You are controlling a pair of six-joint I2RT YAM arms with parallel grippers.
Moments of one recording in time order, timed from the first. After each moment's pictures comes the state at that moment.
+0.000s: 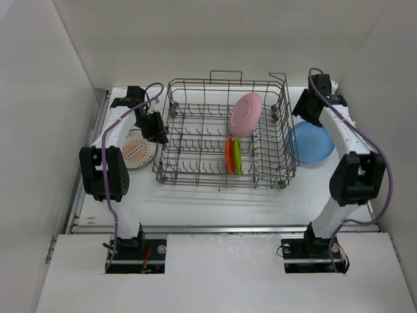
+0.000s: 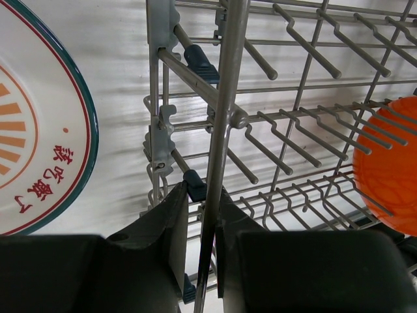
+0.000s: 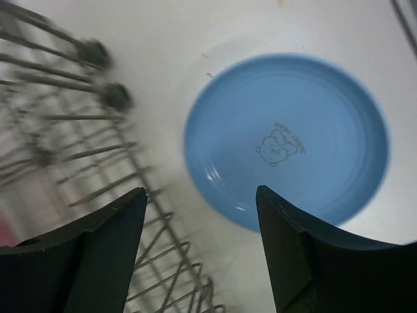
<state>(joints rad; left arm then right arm) -0.05 1.83 1.58 -0.98 0.40 -0.23 0.01 1.80 1.61 -0.74 0.30 0.46</state>
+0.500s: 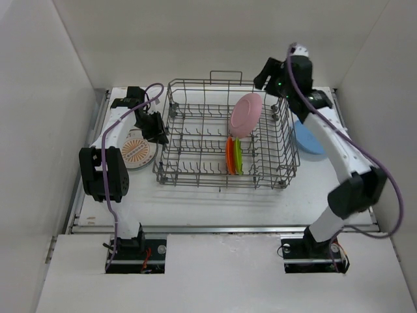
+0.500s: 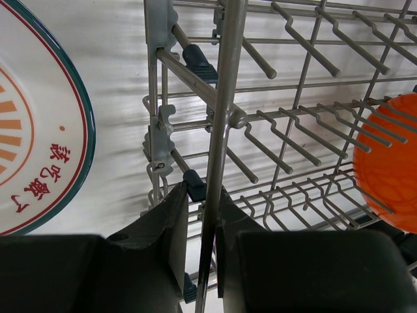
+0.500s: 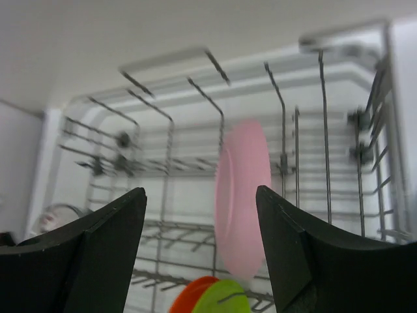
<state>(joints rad) -0.05 1.82 1.57 -0.97 0.41 -0.23 0.32 1.59 1.74 -0.41 0.12 0.49</state>
